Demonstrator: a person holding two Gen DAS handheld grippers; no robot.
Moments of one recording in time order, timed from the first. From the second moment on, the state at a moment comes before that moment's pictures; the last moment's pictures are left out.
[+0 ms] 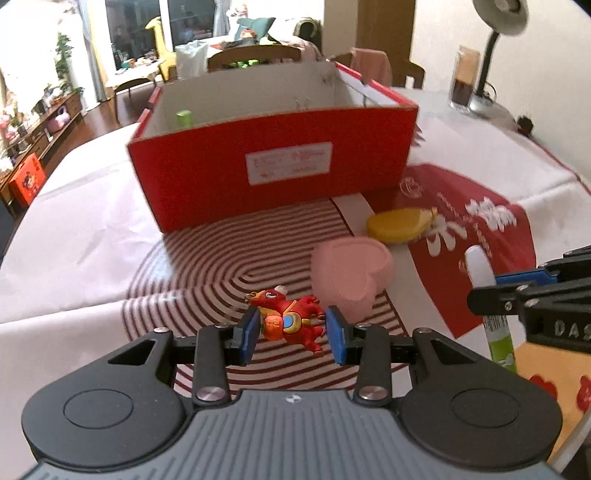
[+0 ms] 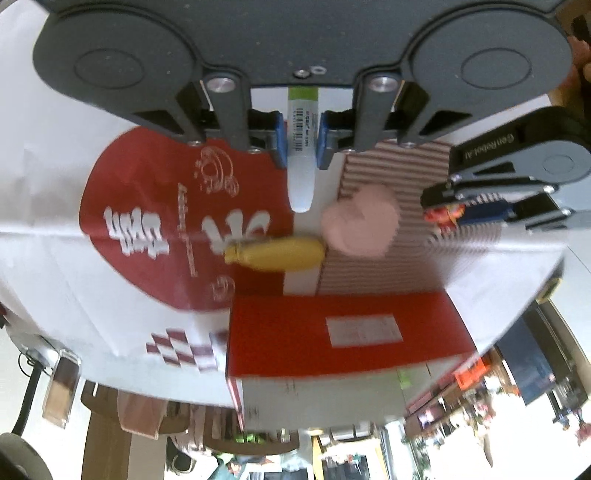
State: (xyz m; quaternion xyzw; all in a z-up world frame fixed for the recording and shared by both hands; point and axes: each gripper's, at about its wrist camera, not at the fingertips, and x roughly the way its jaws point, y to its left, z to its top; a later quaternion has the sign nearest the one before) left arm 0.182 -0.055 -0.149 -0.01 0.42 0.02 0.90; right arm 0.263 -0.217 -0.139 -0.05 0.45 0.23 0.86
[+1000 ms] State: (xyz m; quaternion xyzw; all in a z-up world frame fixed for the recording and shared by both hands) left arm 0.260 -0.017 -0.020 0.04 0.31 0.07 0.95; right arm 0.374 -0.182 -0.002 -0.06 0.33 0.28 0.90
